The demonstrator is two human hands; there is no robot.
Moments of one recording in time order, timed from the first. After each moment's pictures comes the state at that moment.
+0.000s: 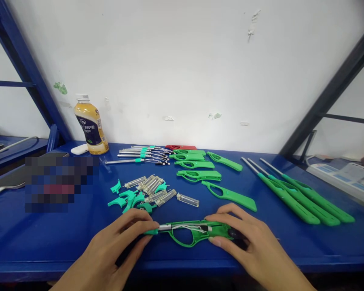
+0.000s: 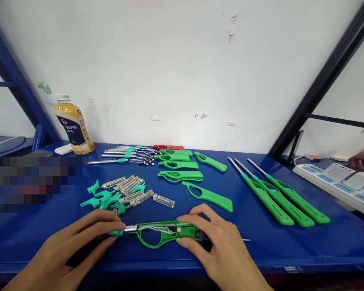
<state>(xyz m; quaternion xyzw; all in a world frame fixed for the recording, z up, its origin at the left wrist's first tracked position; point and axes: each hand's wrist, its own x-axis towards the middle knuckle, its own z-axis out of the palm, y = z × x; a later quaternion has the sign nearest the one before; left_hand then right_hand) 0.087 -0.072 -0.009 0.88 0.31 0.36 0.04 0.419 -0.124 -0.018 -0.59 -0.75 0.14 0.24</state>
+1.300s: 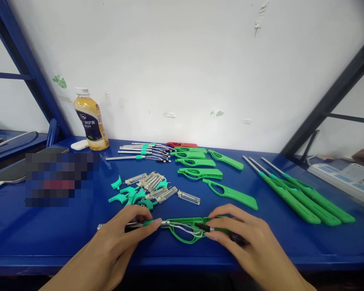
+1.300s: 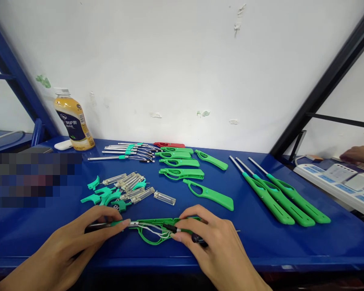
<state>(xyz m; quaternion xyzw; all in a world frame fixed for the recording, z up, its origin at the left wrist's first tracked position) 0.068 -0.071 -0.038 0.89 0.36 0.28 0.01 0.405 -0.122 -0.009 -0.52 -0.79 0.09 0.31</state>
